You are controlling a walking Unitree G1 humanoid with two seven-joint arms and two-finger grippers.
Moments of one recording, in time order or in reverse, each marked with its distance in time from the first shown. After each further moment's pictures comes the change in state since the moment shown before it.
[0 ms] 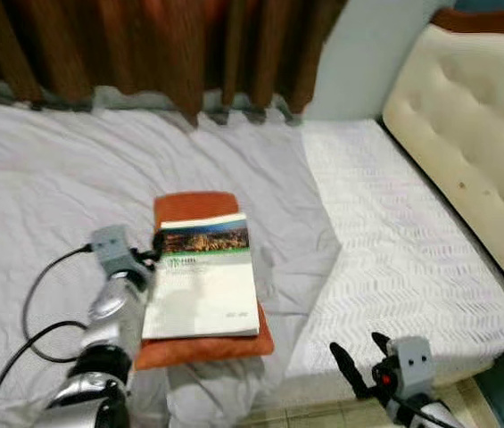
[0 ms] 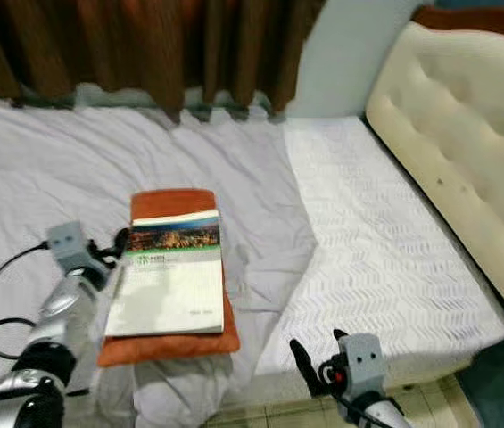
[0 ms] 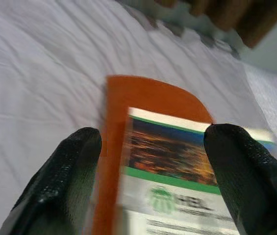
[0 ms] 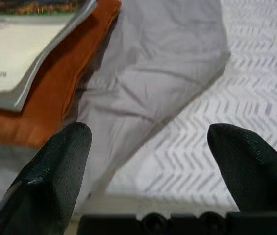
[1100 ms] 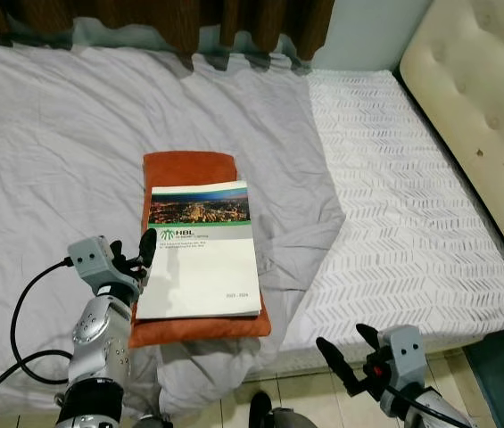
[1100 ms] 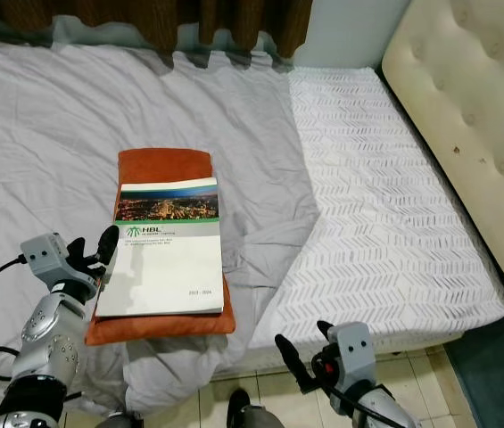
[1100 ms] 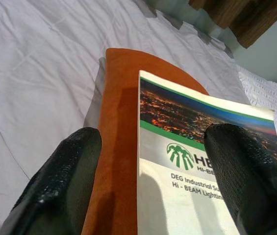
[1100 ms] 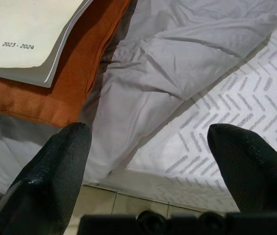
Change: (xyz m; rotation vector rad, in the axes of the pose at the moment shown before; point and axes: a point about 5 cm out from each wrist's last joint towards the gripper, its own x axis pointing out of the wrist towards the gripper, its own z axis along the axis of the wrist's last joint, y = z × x) left arm -0.027 0.001 0.000 -0.097 -0.115 -0.116; right arm 0.003 0.012 0.019 0.006 -0.006 0.118
